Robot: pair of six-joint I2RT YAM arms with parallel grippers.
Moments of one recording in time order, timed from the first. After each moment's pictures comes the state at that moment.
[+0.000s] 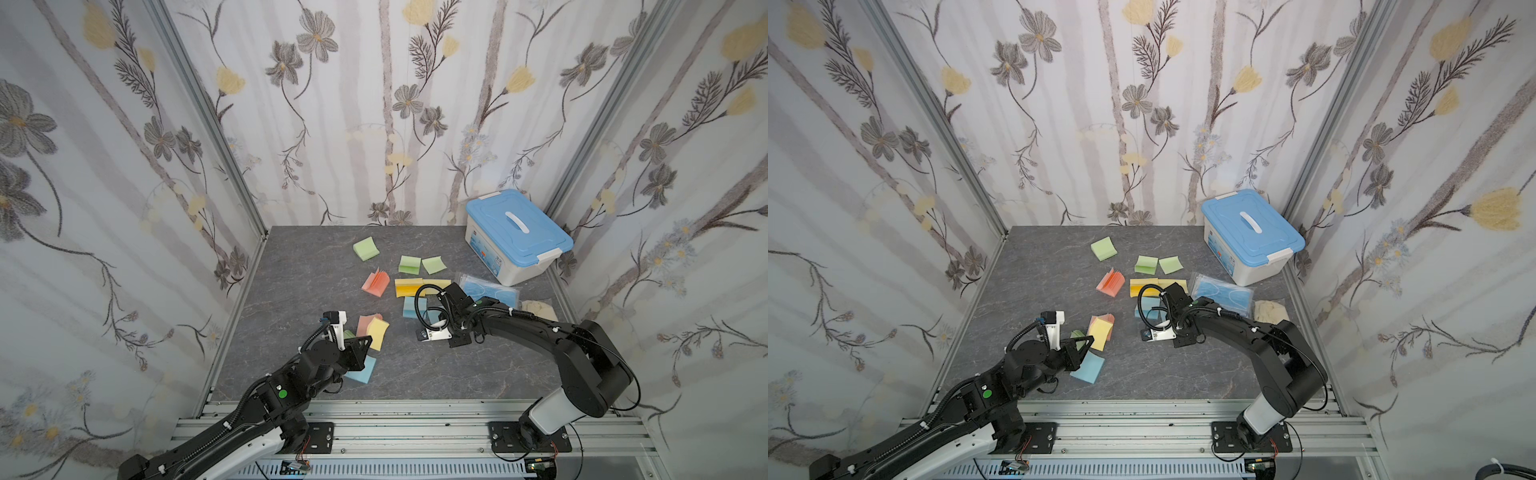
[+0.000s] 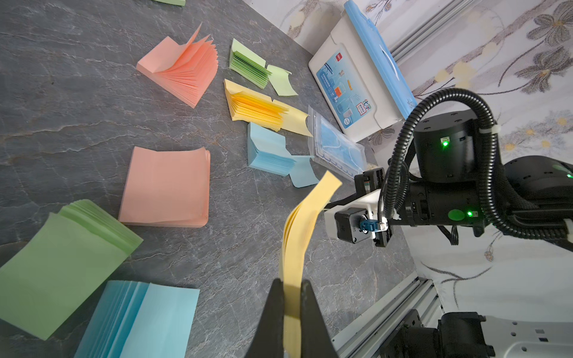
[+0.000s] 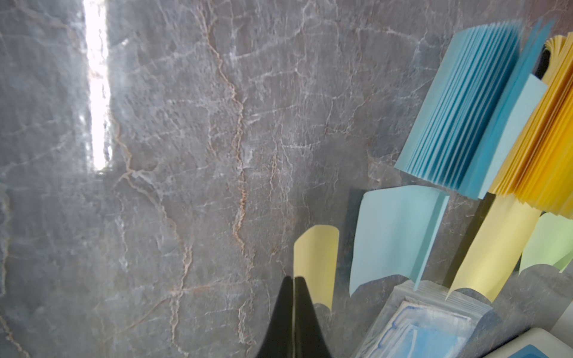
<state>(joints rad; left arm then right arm) -0.90 0.56 0.38 -0.21 -0.15 -0.90 0.60 1.60 0.95 -0.59 0.04 -1.18</state>
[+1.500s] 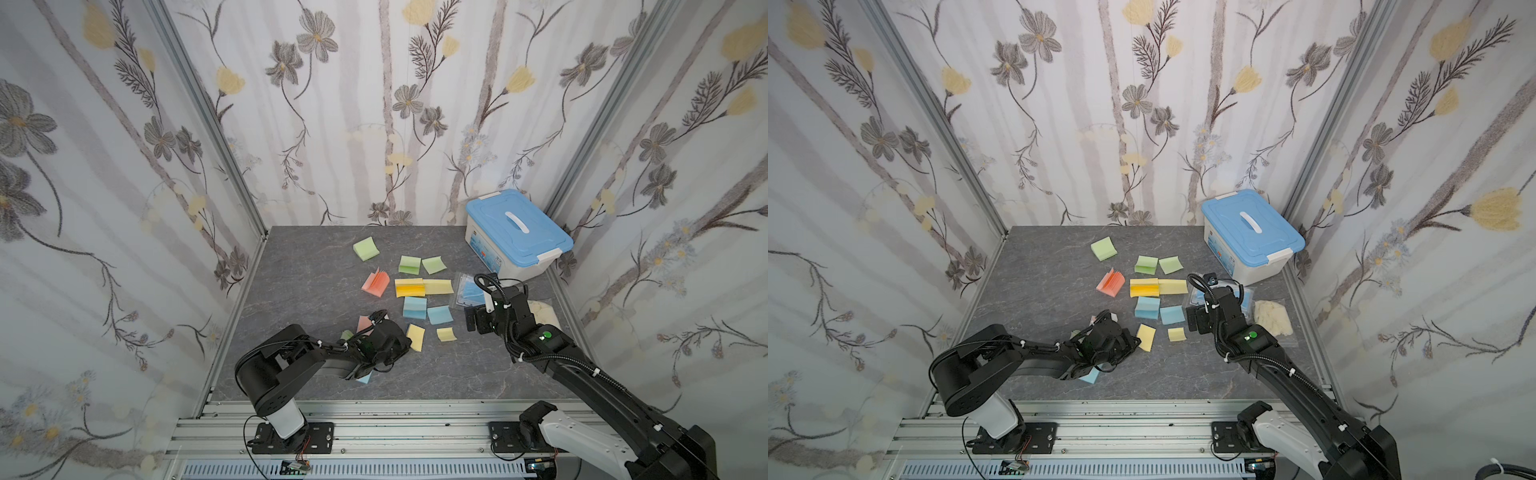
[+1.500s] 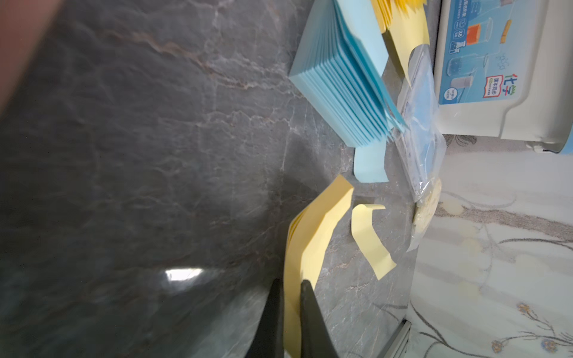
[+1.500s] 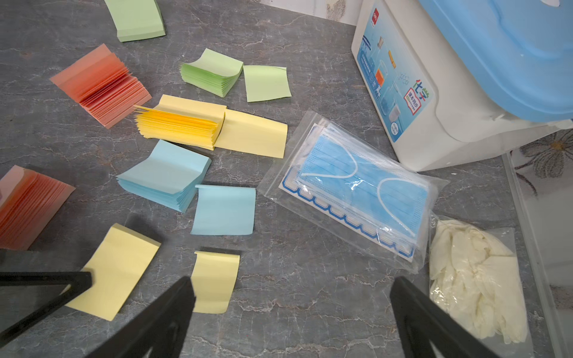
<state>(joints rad) -0.90 1.70 0.57 0.48 0.00 -1.38 0.49 0.98 0.73 -0.45 0.30 0.16</state>
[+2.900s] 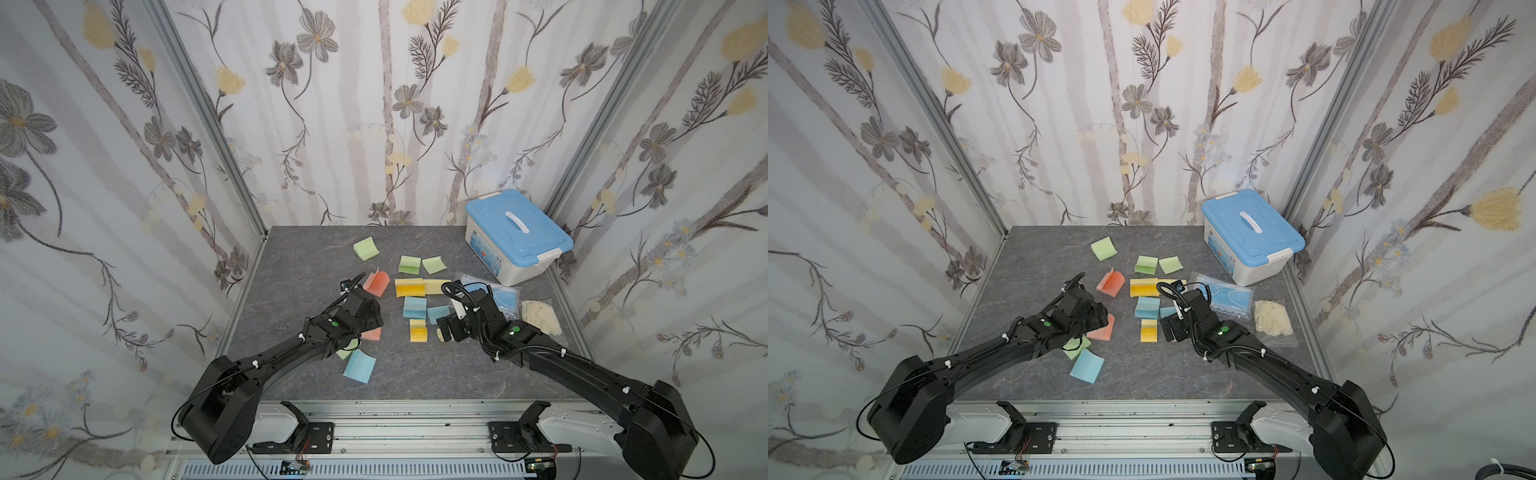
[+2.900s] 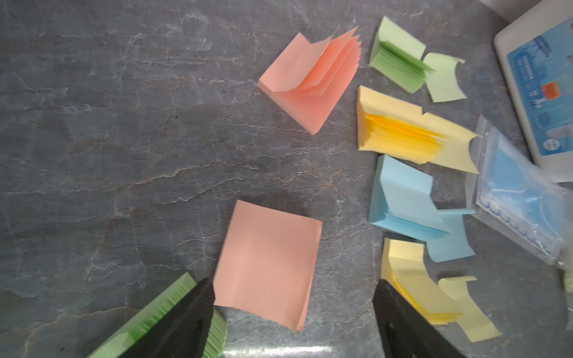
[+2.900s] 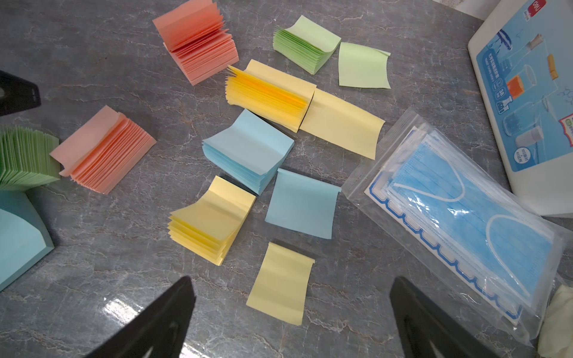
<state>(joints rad) -0.63 1.36 0.76 -0.28 -0.19 -0.81 0.66 1.17 0.75 -0.35 0.22 0.13</state>
